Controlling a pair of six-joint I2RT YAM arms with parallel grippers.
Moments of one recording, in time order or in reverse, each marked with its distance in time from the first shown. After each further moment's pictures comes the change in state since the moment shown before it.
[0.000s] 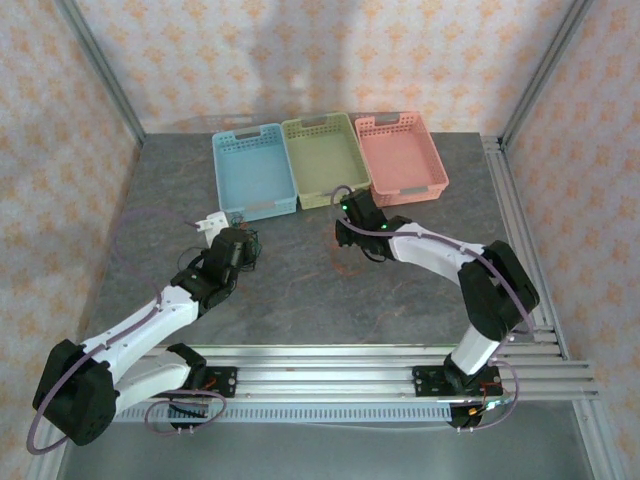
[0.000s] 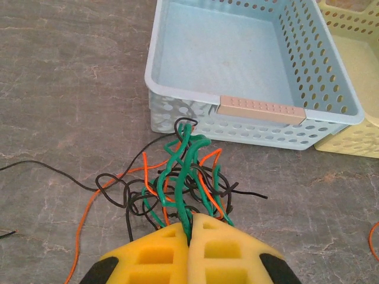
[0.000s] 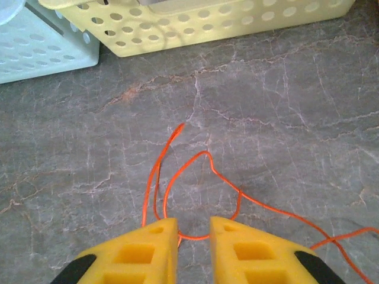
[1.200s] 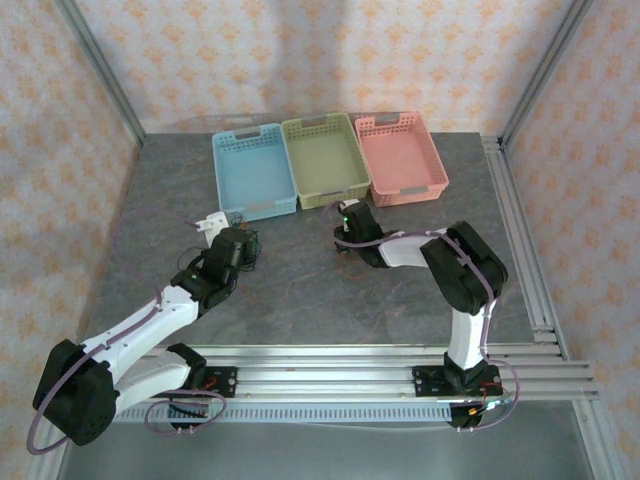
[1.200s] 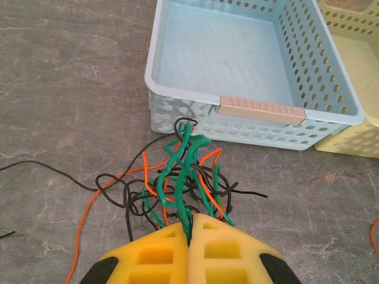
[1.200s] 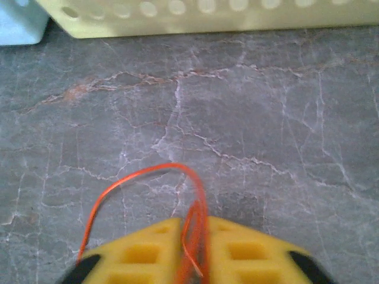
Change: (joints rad) left arm 0.000 0.000 0.000 0.000 0.000 0.000; right arm -0.043 0.222 -0.108 0.417 -0.030 -0.183
